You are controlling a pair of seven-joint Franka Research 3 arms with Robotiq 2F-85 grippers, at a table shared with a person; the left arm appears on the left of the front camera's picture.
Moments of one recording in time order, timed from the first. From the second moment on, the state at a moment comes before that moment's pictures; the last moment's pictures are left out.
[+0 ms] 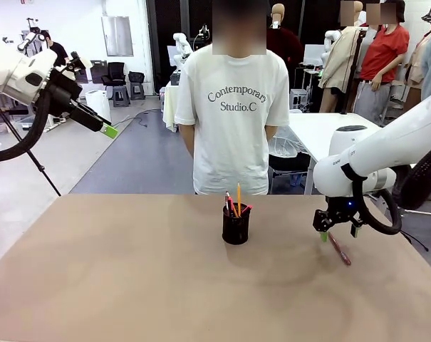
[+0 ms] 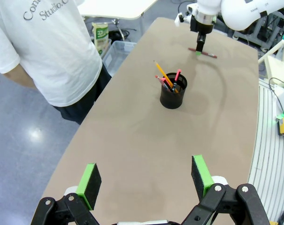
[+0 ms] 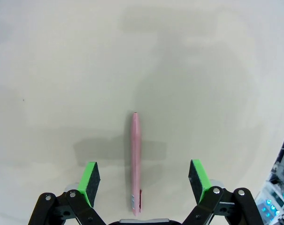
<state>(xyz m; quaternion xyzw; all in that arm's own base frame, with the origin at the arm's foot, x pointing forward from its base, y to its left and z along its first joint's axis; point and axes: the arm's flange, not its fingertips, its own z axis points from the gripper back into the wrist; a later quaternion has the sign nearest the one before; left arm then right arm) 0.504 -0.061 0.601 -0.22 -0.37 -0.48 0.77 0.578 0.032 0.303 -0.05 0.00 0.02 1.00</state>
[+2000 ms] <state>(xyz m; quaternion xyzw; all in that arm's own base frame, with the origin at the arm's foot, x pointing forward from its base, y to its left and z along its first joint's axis) 0.504 -0.061 0.601 -0.22 -0.37 -0.48 0.77 0.578 0.030 0.308 0.00 -0.02 0.00 1.00</state>
